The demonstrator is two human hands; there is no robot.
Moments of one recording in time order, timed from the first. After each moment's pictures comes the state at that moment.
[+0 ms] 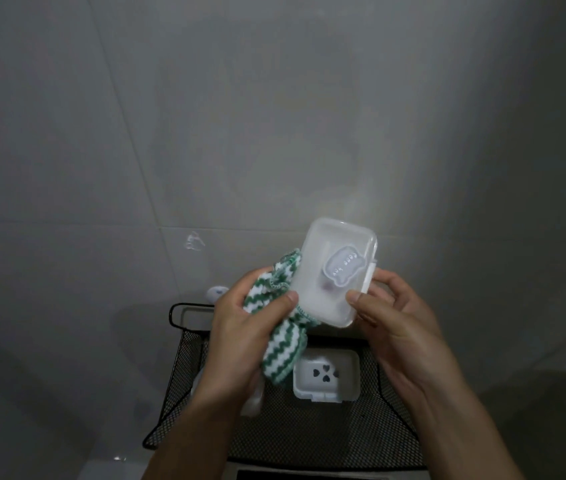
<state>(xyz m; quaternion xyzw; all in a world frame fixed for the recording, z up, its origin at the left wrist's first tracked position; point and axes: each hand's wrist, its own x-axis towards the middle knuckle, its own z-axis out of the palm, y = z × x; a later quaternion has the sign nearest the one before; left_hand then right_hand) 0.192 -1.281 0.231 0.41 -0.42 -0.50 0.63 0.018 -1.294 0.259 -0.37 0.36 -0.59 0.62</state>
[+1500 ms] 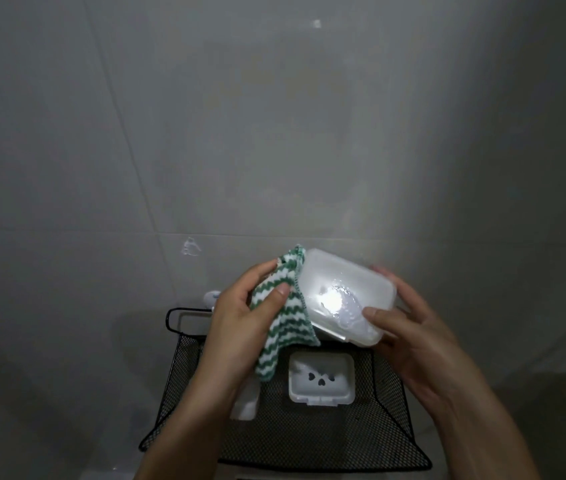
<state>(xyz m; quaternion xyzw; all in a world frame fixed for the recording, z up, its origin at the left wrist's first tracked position) 0.191 -1.282 0.245 0.46 -0.48 -0.44 0.60 -0.020 -1.291 0.252 -0.39 0.38 -0.55 0.63</state>
